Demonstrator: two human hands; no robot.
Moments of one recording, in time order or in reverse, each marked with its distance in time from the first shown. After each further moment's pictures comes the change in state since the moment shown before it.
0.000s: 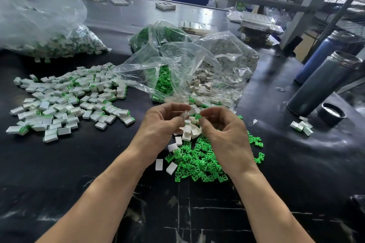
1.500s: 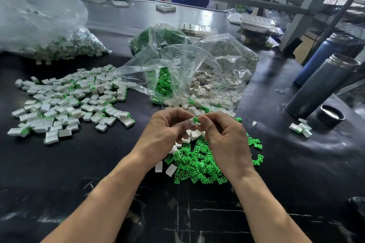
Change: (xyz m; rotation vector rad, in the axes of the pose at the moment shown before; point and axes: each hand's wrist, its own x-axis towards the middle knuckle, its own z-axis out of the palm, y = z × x) left_hand 0.002 -0.006 0.005 0.068 -0.080 0.029; right_hand -0.001 0.003 -0.004 -0.111 -0.009 -0.138
